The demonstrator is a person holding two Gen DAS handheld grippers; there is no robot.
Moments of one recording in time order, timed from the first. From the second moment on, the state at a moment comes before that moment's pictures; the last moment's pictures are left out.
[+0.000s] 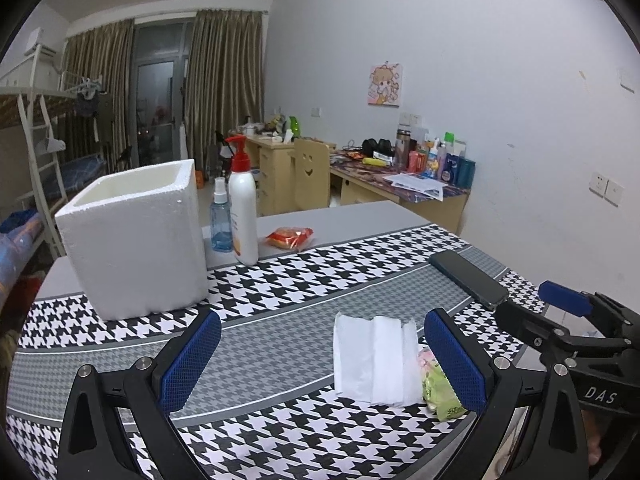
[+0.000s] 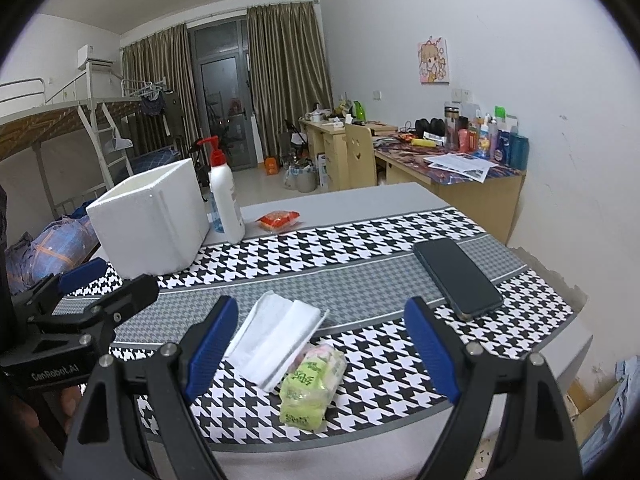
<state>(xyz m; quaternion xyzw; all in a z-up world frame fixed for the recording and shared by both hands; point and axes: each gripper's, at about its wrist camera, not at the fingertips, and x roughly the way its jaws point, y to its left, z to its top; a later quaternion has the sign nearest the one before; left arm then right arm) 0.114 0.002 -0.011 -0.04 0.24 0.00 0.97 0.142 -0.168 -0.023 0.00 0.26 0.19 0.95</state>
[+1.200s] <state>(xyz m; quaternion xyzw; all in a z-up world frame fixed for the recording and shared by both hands) 0.152 -0.001 -0.062 -0.03 0.31 -0.02 0.95 0.163 -0.159 -0.094 -0.01 0.37 0.19 0.91</state>
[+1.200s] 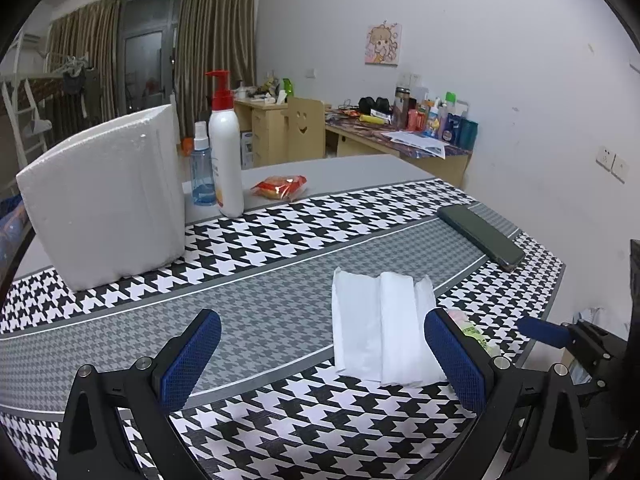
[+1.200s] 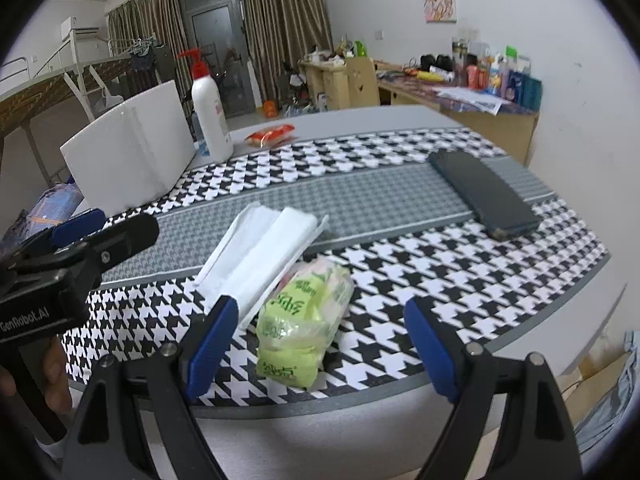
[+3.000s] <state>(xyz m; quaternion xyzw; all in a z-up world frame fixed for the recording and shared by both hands) 0.208 -0.053 -0.116 0.02 0.43 -0.05 0.90 0.183 -0.201 -0.107 0.02 0.39 0.20 0.90</state>
